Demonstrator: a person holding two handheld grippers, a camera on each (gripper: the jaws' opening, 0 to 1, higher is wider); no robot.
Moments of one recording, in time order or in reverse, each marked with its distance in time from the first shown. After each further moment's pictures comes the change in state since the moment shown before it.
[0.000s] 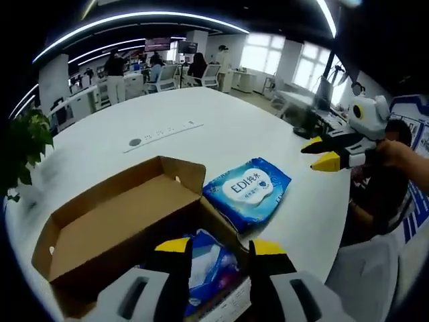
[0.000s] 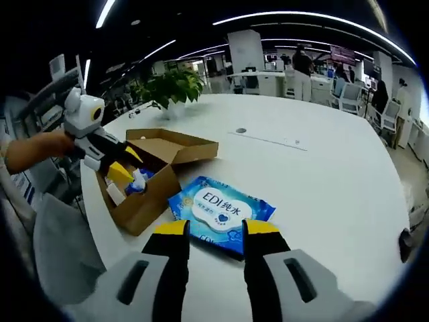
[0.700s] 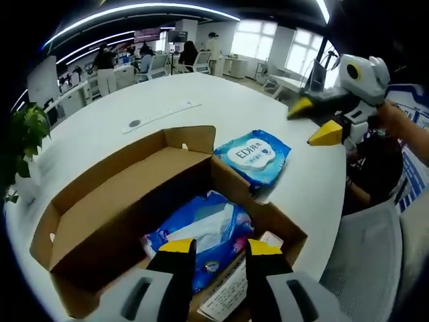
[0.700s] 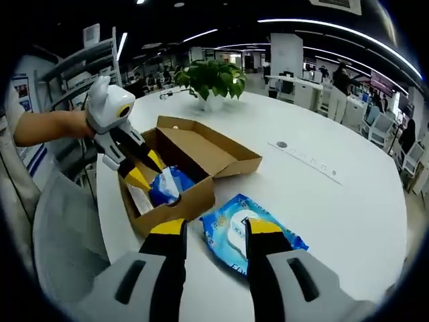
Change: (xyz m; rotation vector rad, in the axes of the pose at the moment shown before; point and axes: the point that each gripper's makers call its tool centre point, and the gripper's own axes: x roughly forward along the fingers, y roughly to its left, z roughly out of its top) left arm -0.009 0.020 -0.046 0.051 0.094 -0.042; right arm 0.042 0.062 0.026 -0.223 0.064 0.138
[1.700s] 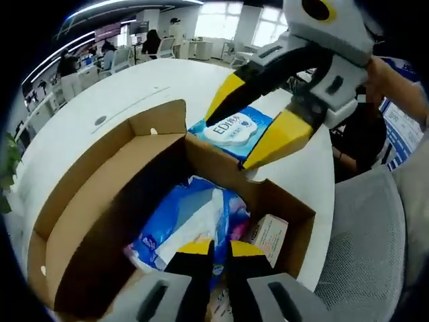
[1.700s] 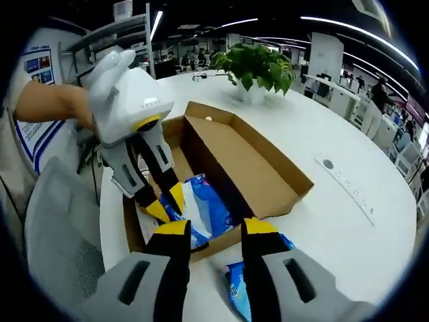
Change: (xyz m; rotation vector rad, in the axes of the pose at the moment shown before) left arm 0.024 -0.003 -0.016 0.151 0.130 -0.116; right arm 0.093 0.046 0.030 -0.157 0.086 0.148
